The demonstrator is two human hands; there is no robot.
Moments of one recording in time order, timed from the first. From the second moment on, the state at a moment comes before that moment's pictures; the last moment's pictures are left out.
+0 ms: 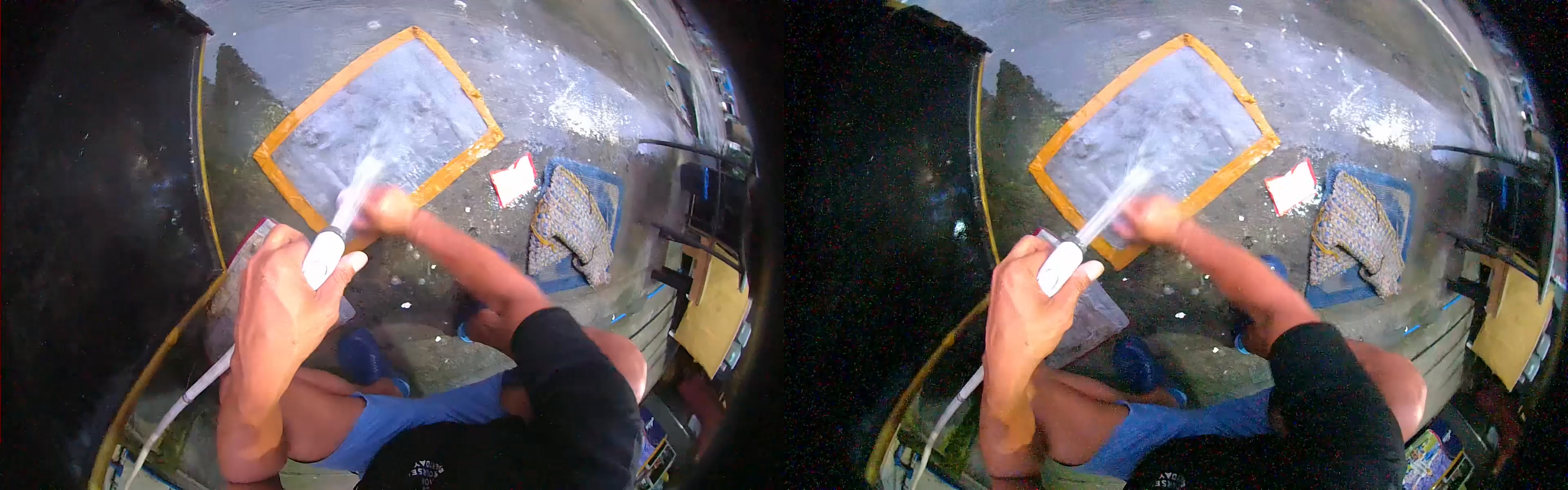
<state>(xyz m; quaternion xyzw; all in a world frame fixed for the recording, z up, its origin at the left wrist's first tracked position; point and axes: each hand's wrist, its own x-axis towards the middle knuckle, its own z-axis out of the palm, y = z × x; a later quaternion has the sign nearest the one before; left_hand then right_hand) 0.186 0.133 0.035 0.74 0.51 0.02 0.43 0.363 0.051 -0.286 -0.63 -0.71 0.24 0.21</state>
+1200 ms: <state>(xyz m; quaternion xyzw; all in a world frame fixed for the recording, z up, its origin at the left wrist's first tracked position) 0.128 0.156 0.039 0.72 0.63 0.07 0.30 0.217 0.244 -0.332 -0.61 -0.77 0.00 0.15</state>
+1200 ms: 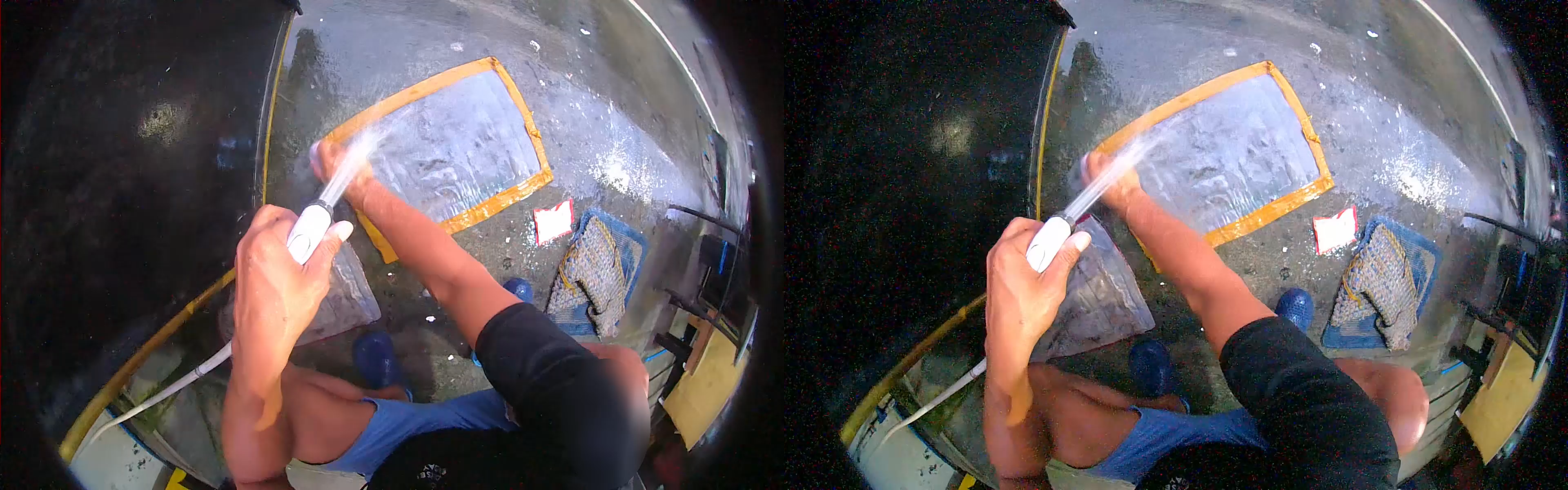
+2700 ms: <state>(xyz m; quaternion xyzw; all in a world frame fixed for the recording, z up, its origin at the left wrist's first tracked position) 0.124 0.155 0.027 0.73 0.59 0.04 0.34 0.281 0.007 -0.278 -0.67 -0.69 0.19 0.20</state>
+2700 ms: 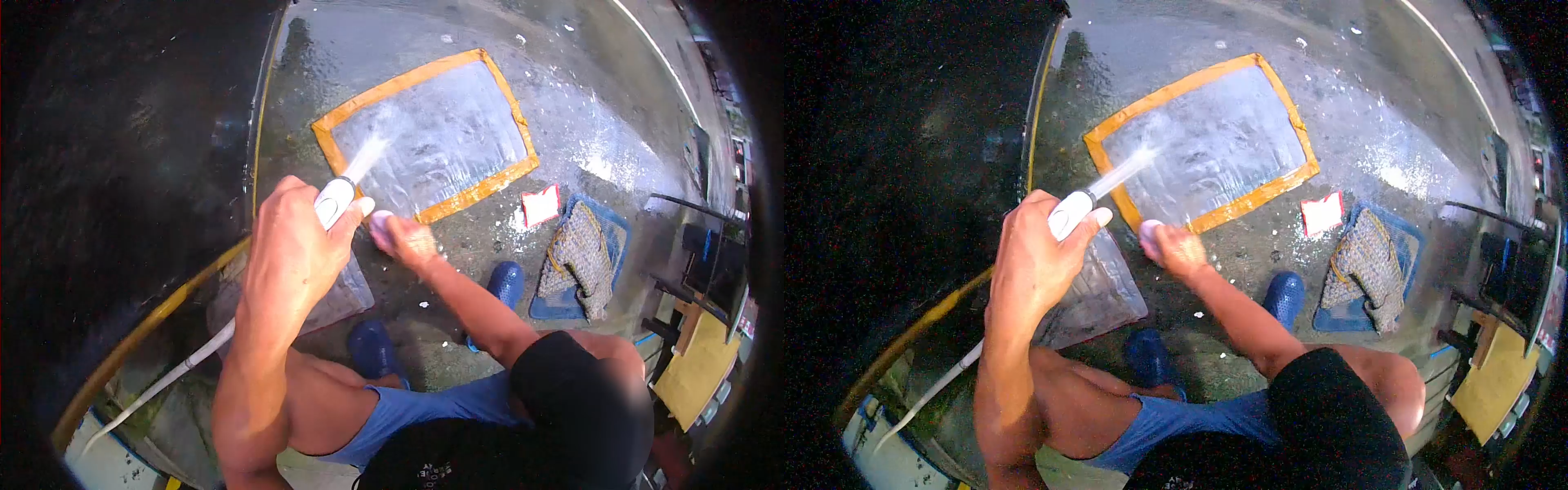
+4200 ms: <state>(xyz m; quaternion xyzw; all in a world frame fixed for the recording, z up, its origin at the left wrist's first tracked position) 0.172 0.146 0.027 0.76 0.55 -0.03 0.34 0.418 0.119 -0.263 -0.79 -0.58 0.19 0.10</state>
